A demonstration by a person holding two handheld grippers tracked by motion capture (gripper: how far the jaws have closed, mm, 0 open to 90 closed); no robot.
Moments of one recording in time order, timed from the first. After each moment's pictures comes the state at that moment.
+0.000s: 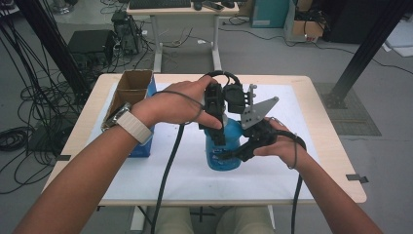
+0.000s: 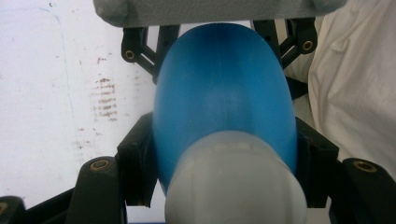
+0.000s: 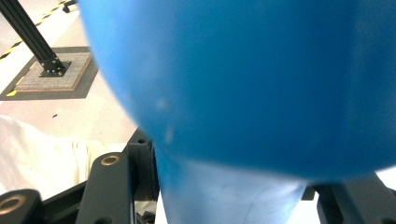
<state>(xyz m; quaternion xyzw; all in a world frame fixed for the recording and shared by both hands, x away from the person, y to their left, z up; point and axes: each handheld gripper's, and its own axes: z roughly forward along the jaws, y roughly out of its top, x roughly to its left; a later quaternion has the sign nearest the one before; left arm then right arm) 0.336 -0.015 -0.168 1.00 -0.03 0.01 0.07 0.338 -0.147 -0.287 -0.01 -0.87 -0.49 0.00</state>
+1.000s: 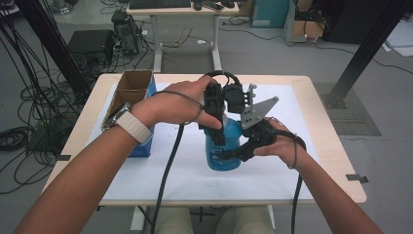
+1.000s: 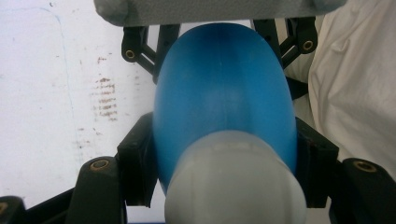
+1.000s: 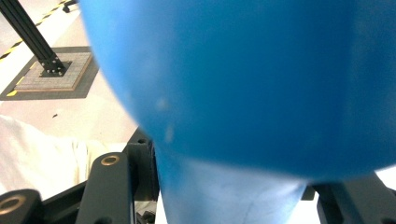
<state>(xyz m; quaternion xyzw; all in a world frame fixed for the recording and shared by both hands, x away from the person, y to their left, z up) 0.336 -0.015 -0.168 1.00 -0.03 0.01 0.07 0.338 -0.147 -0.287 -0.01 -0.87 -0.49 0.00</state>
